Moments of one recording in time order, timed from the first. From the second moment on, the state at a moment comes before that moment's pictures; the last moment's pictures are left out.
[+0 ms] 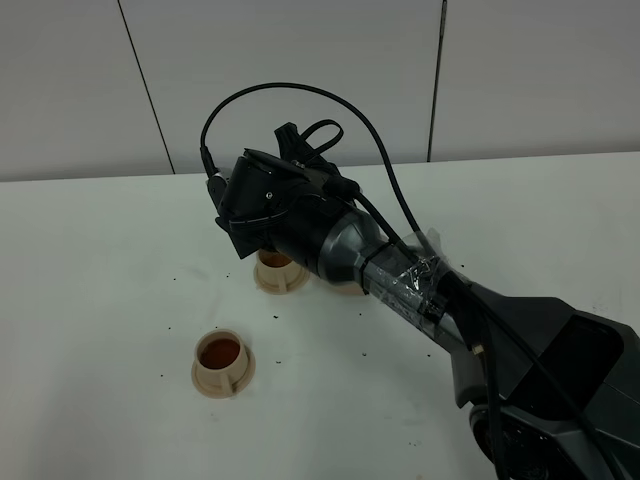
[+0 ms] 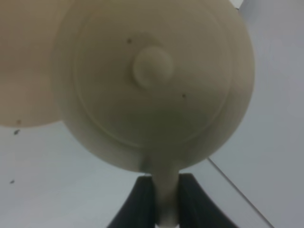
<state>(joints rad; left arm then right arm) 0.15 0.06 -0.51 -0.02 1.04 -0.03 0.85 2.56 -2.45 -0.78 1.21 -0.98</state>
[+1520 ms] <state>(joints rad) 0.15 0.06 -0.51 -0.02 1.04 -0.03 0.85 2.56 -2.45 -0.85 1.21 -1.00</state>
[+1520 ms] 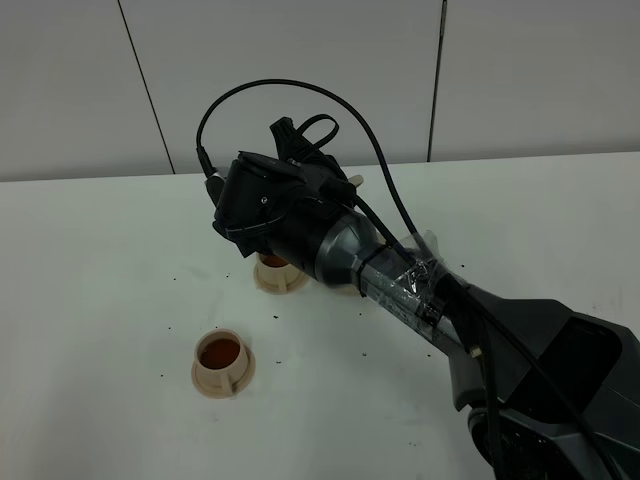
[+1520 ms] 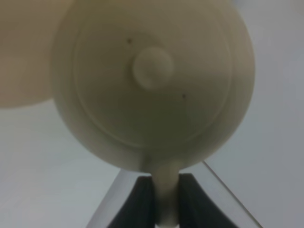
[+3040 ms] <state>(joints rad) 0.15 0.06 -0.51 -0.02 1.04 -0.03 0.87 2.56 -2.45 -0.89 1.22 -1.01</state>
